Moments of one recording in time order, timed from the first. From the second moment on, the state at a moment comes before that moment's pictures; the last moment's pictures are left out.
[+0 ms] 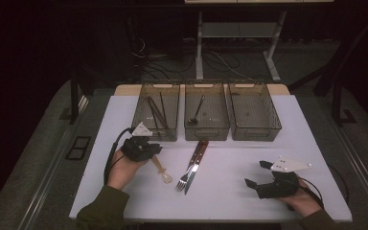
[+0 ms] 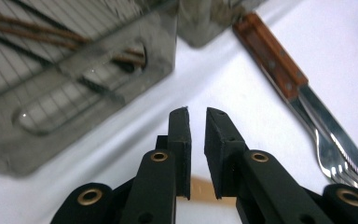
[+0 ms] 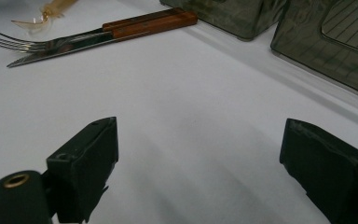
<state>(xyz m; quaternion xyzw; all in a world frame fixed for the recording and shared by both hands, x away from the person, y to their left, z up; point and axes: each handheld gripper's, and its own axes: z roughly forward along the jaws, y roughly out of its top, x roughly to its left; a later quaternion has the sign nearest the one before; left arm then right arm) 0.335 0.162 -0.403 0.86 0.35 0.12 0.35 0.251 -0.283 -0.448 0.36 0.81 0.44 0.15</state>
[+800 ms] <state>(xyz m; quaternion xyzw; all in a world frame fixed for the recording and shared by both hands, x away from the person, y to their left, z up) 0.339 0.174 -0.415 0.86 0.36 0.15 0.32 0.252 -0.283 -0.448 0.36 0.81 0.44 0.16</state>
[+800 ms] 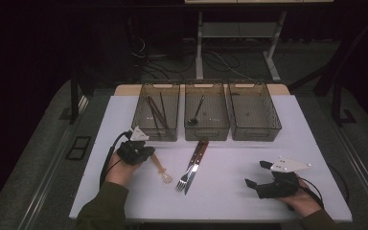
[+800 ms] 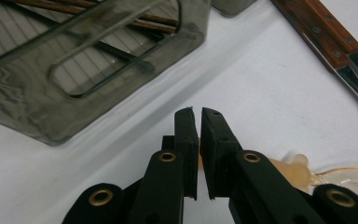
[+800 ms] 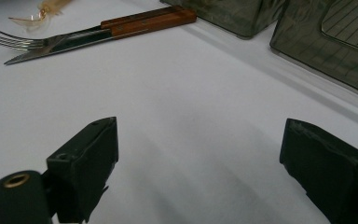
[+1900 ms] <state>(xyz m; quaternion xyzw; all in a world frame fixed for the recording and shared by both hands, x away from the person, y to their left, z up) 0.322 0.171 -0.415 0.88 0.32 0.09 0.34 0.251 -0.283 -0.448 0.36 0.81 0.44 0.16</state>
